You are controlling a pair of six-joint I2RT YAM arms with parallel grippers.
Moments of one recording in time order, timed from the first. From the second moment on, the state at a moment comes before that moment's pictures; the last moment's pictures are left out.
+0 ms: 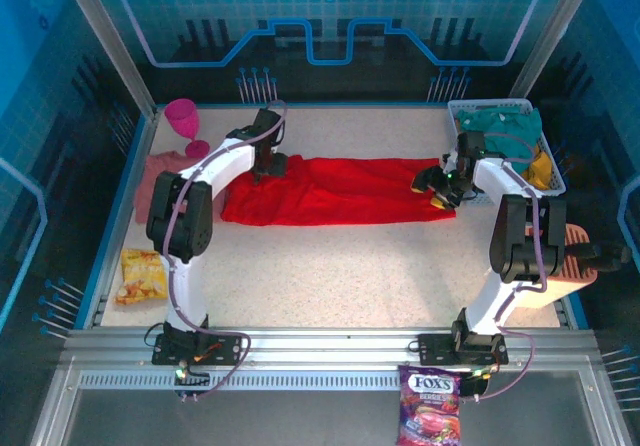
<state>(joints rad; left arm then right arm) -0.27 2.04 1.59 -0.67 -0.15 -0.16 -0.08 1.77 1.22 -0.72 -0.43 0.43</state>
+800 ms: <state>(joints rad) -0.27 2.13 1.67 -0.76 -0.24 -0.17 -0.08 1.77 1.22 -0.72 -0.45 0.43</state>
